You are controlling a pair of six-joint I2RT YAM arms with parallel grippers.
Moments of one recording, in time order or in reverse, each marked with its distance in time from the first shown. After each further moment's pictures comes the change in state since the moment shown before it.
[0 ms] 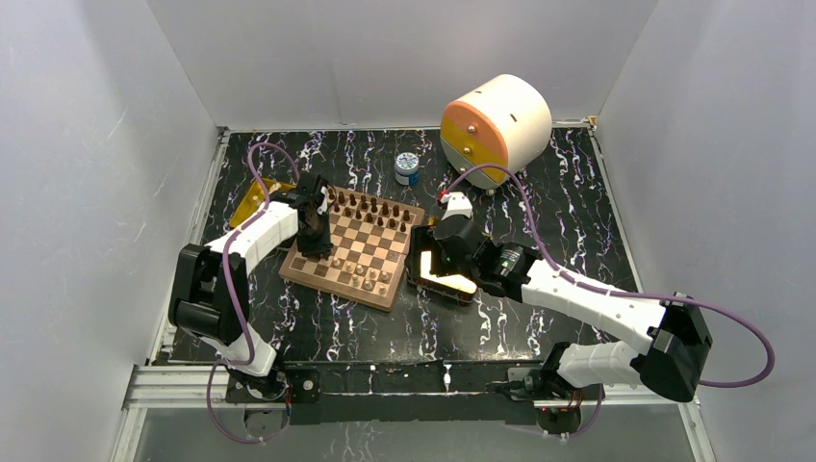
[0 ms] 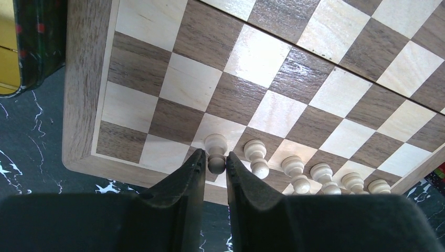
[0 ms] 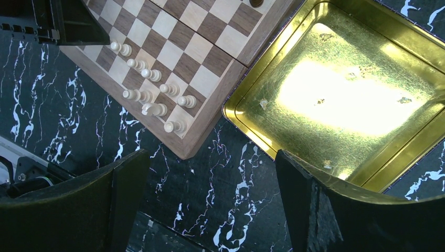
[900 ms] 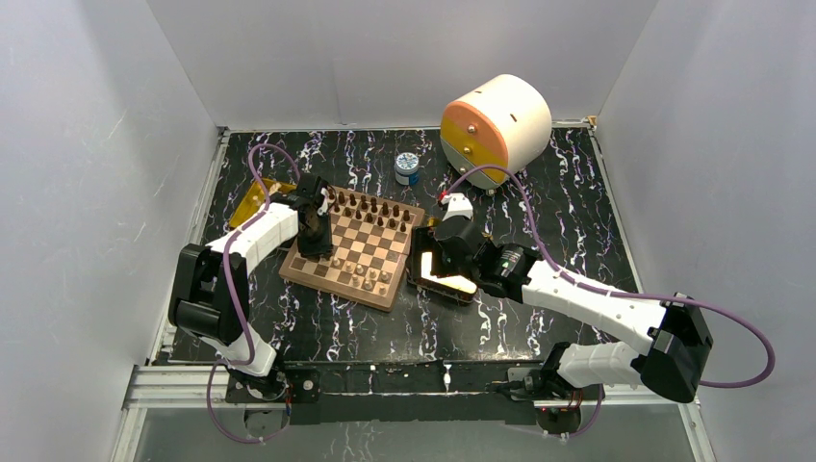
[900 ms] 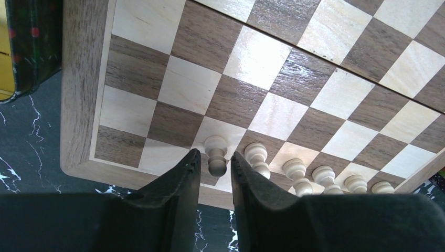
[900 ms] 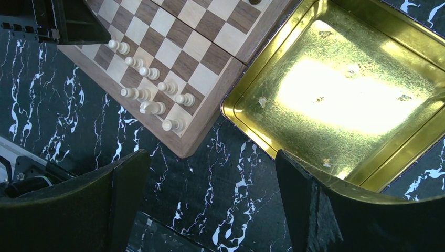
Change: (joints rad) left arm 0.000 0.000 -0.015 0.023 0.004 0.011; right arm 0.000 -0.005 -0.009 0.000 0.000 0.003
